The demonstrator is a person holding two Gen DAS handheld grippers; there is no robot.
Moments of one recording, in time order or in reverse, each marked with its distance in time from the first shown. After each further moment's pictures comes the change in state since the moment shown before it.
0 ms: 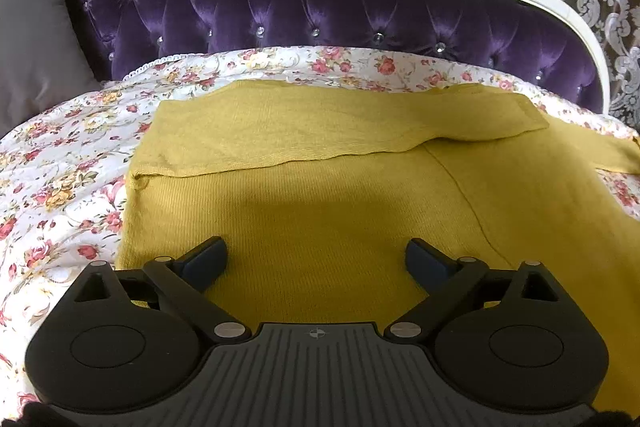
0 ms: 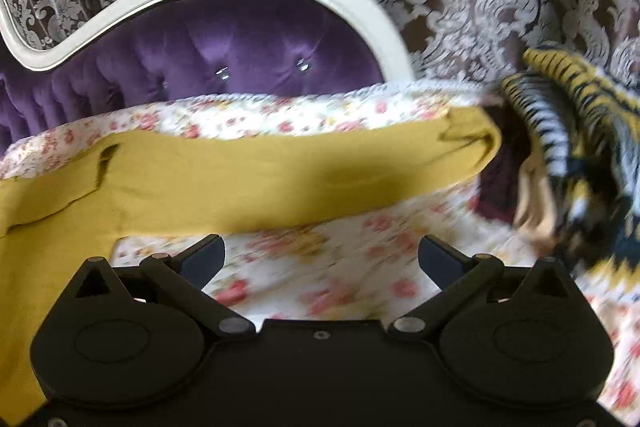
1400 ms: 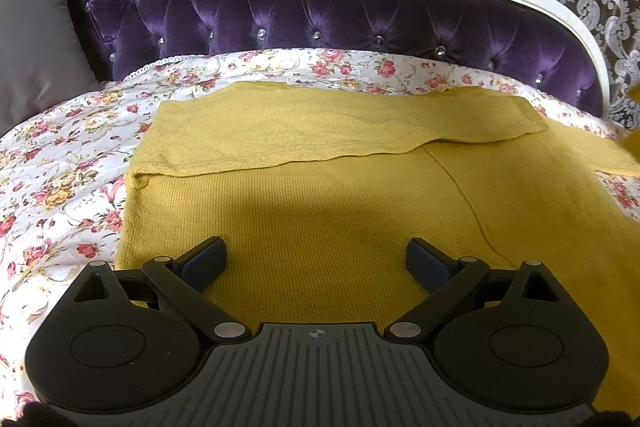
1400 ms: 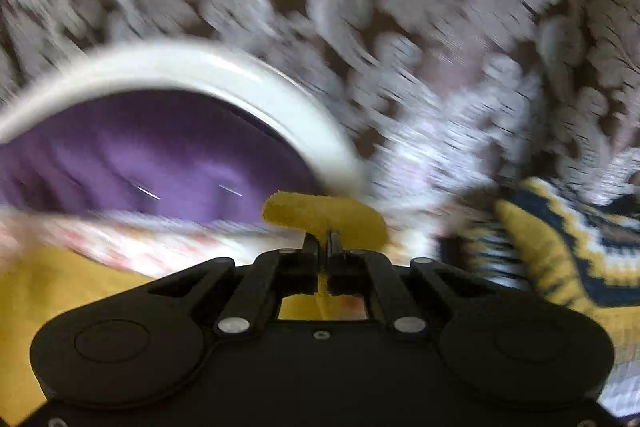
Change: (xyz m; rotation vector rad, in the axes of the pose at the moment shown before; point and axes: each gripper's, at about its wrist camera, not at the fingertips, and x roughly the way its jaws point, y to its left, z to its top) left arm 0.000 0.001 -0.003 -0.006 -0.008 -0.004; right arm 0.024 -0.038 0.122 0.040 -0.073 -0.030
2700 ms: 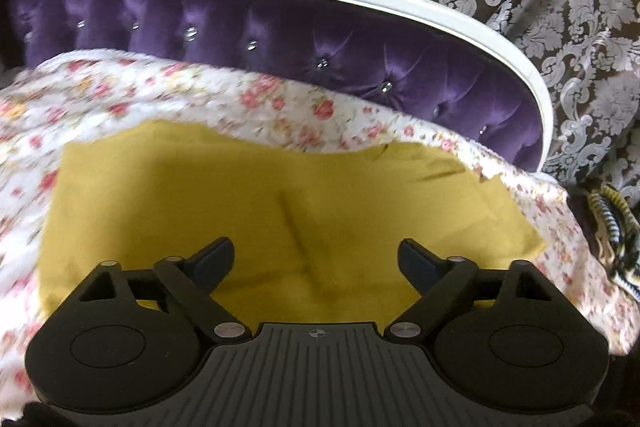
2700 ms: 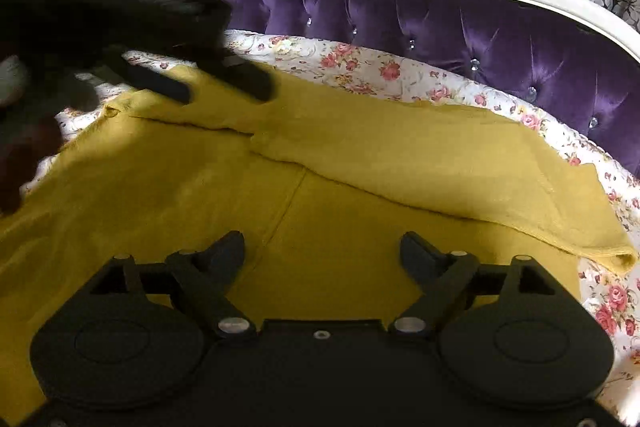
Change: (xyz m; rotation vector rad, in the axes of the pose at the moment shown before) left arm 0.045 0.007 0.091 -0.100 0.098 -0.307; right arm -0.048 0.329 -0.214 -0.494 0.023 0.391
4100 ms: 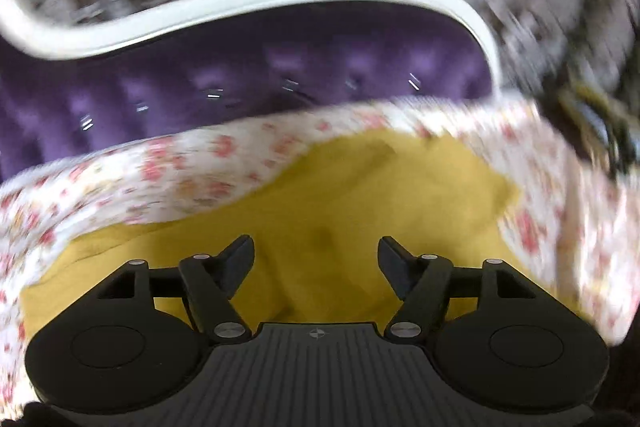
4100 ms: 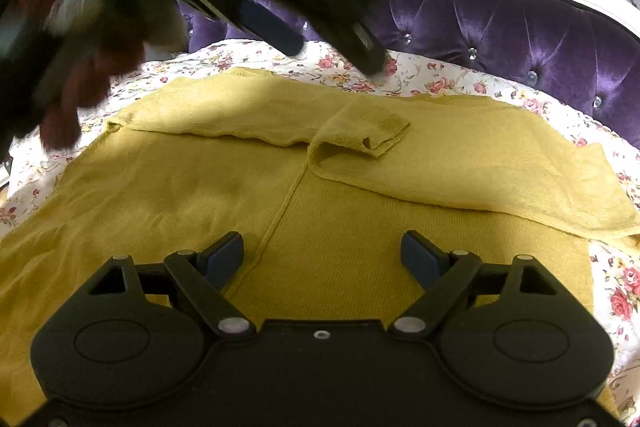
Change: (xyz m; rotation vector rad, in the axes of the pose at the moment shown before) left arm 0.027 -0.094 0.016 0.427 0.074 -0.017; right arm 0.002 -0.007 -0.004 0.061 -0.014 0.037
